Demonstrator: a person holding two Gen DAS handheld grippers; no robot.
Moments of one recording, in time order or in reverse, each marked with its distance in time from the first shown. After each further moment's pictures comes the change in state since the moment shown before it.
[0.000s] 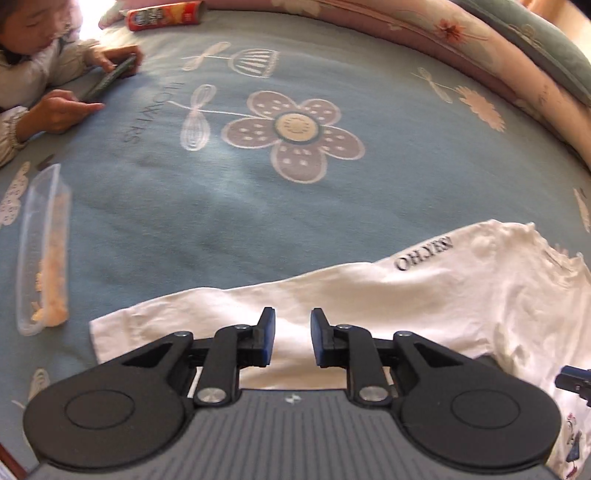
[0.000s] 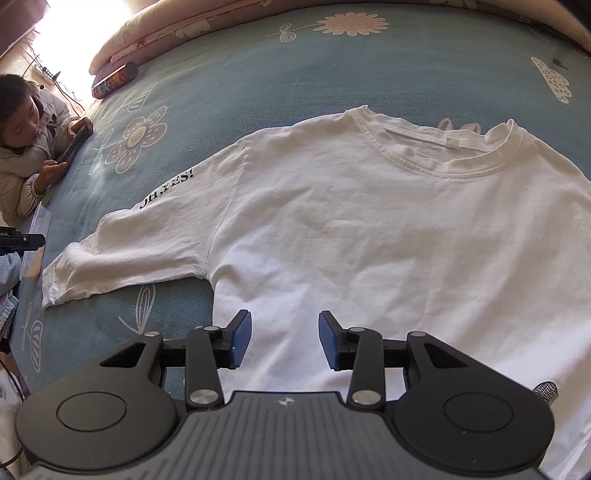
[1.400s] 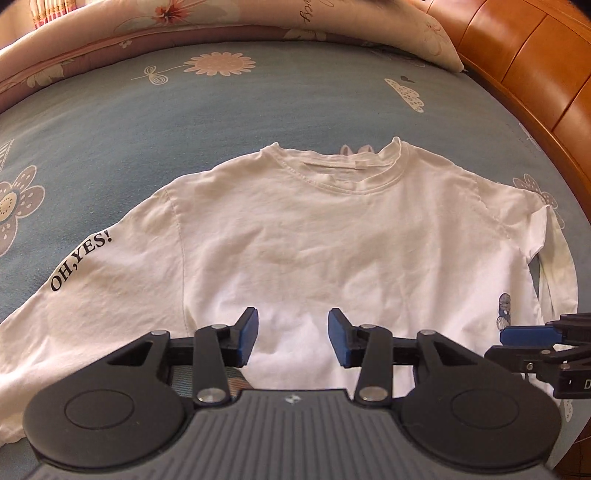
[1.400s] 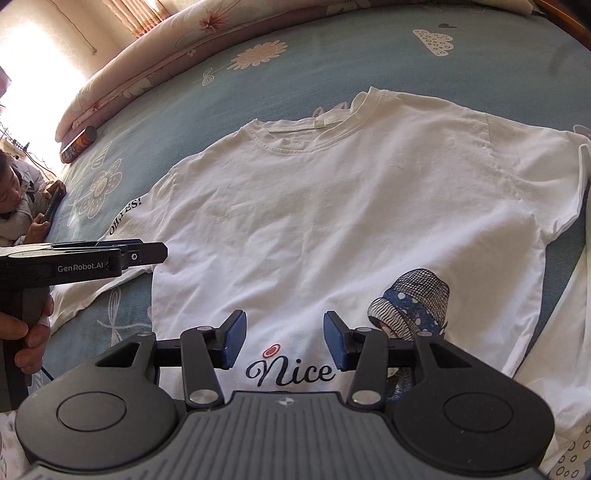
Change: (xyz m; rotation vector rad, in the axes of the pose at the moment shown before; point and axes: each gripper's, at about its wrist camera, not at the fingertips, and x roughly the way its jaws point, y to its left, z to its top) left arm 0.016 -0.285 -0.082 0.447 -0.077 -0.195; right arm -0.081 -0.093 -0.072 0.193 -0.137 -0.032
